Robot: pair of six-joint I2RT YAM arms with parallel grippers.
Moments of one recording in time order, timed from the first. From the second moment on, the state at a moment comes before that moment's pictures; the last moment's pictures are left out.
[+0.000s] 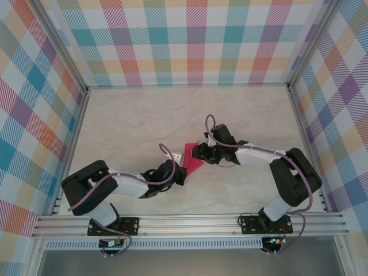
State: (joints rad) left arm -0.94 1.57 0.46 0.45 -0.18 -0.59; right arm 0.60 1.60 0.81 -0.11 -0.50 0.78
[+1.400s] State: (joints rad) left arm -0.82 1.62 0.52 0.36 0.01 -0.84; right arm 0.60 1.83 0.93 -0.07 -0.58 0.70
